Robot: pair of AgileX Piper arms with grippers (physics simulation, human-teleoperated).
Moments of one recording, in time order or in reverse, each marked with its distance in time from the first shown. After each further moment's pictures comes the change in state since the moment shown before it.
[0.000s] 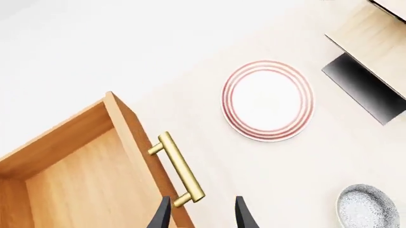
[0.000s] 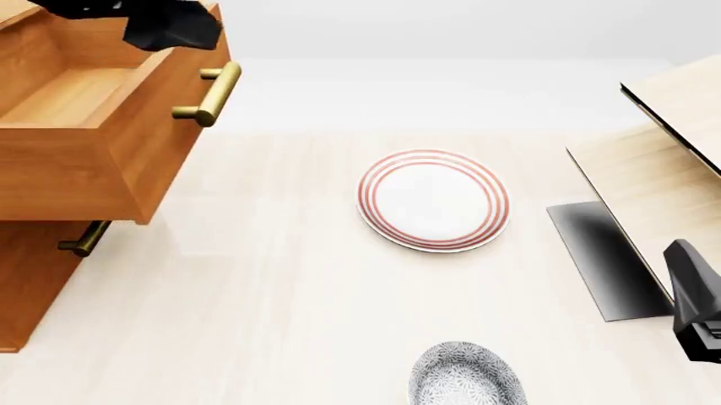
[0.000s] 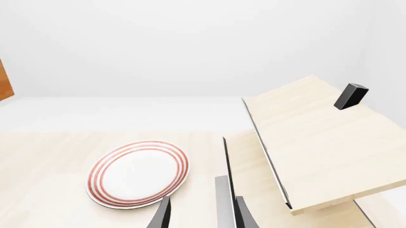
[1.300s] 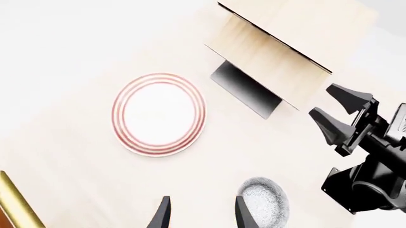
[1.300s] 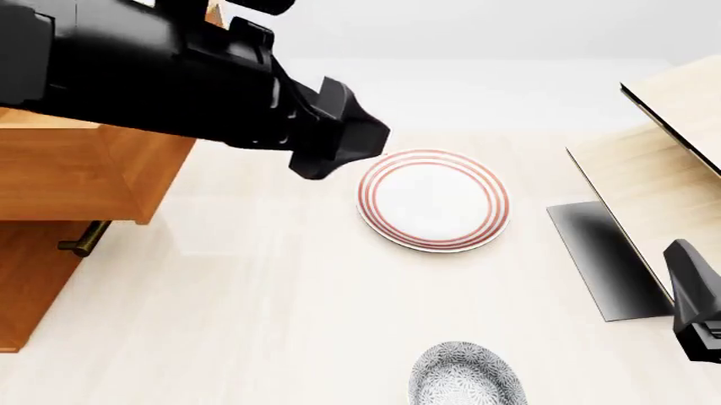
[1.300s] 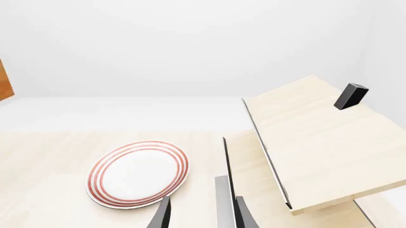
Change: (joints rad) left arm -0.437 -0.019 0.276 -0.333 -0.261; right arm 0.000 0.000 0.000 0.000 0.000
